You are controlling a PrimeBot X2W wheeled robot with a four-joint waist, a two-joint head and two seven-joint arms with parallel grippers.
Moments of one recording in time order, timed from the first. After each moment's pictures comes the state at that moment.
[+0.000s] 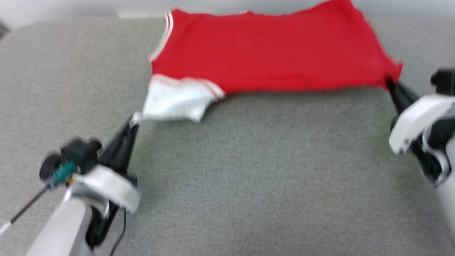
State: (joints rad) left arm -0.36 0.45 -0.33 0.24 -0.48 -0.12 -0.23; right arm -0.64 -0.39 0.23 0.55 0.47 0.13 0.11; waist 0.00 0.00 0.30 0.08
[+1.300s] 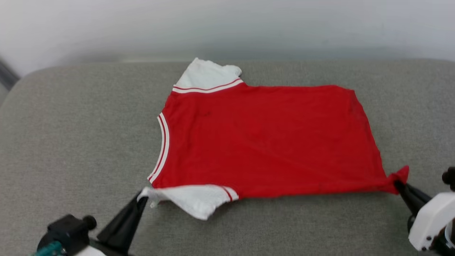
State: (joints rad) left arm 0.18 0.58 -0.31 -0.32 -0.65 -0.04 -0.07; right arm 0.00 -0.41 -0.01 -0.02 0.54 0.13 0.45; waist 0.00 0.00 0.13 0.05
